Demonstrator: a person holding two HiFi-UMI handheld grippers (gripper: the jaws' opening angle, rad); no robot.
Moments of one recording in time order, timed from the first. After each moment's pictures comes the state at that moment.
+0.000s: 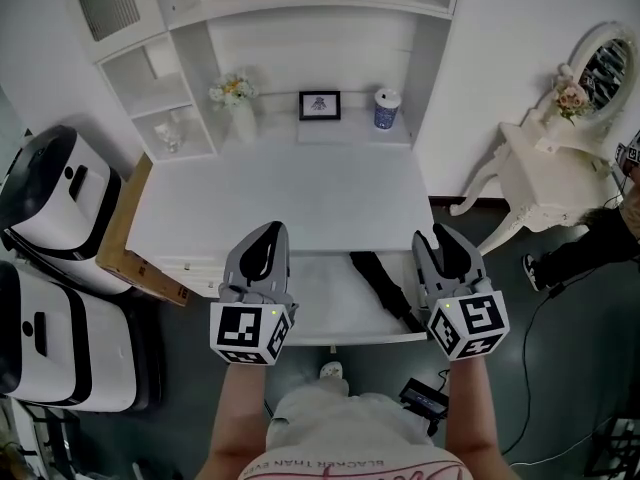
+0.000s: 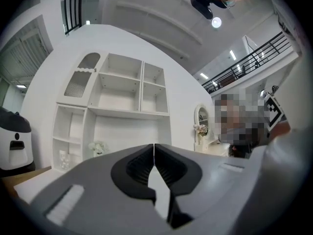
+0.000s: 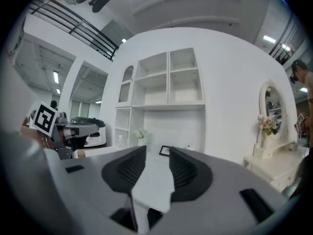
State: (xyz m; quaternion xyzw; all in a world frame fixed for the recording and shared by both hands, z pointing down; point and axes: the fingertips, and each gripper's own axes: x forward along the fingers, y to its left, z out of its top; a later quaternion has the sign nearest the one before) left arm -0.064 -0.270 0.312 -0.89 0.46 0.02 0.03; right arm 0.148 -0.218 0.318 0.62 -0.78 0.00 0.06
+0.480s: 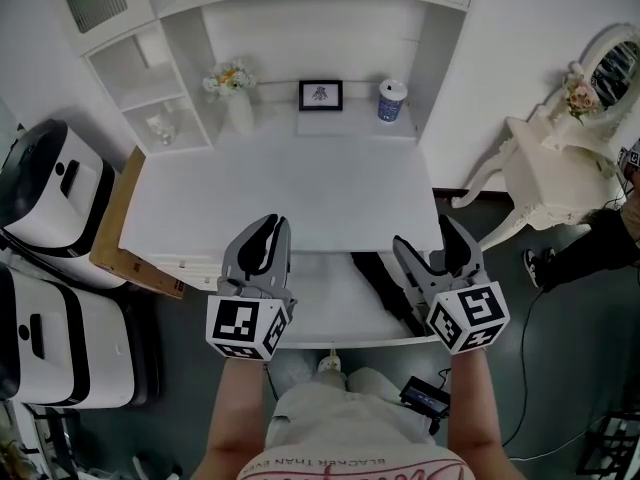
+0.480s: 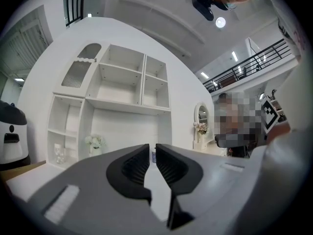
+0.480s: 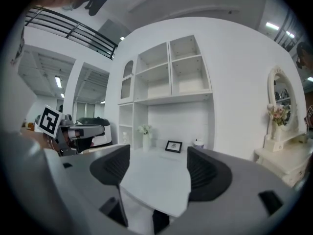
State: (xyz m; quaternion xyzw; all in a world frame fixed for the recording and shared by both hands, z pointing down) left arm -0.061 -0.308 0.330 -0.89 0.45 0.01 0.01; right arm 0.138 -0.261 0.341 0.59 -0.80 0.04 0.07
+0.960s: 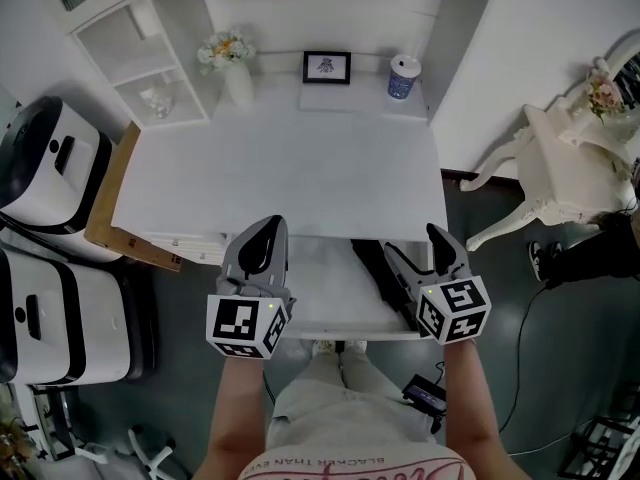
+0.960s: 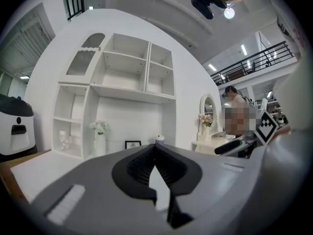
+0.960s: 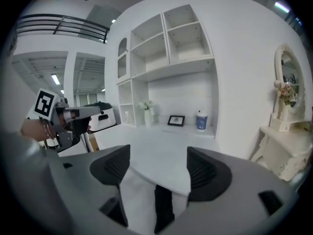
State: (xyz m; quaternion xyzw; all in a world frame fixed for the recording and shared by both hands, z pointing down) left arm -0.051 -0.317 0.378 -0.88 0.48 -0.03 -0.03; right arm 0.150 -0.280 0.441 0.55 -0.81 0.14 0.15
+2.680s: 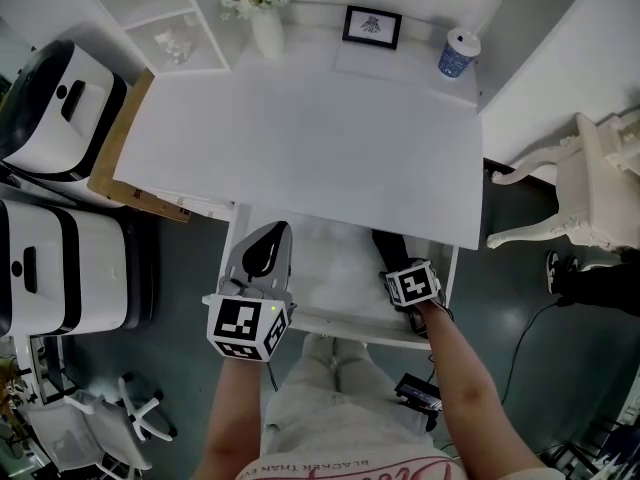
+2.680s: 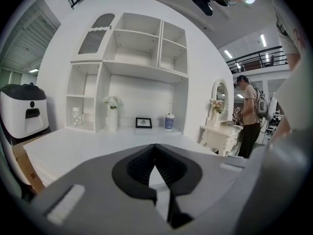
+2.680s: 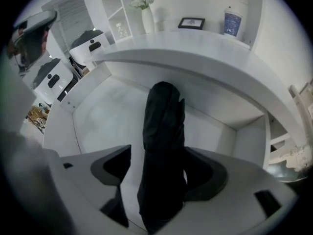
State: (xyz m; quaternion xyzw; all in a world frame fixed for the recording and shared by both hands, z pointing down) left arm -0.072 -0.322 0.469 -0.84 0.52 -0.11 -0.12; right arm 0.148 -0.257 0.739 0.40 -0.71 0.35 0.47
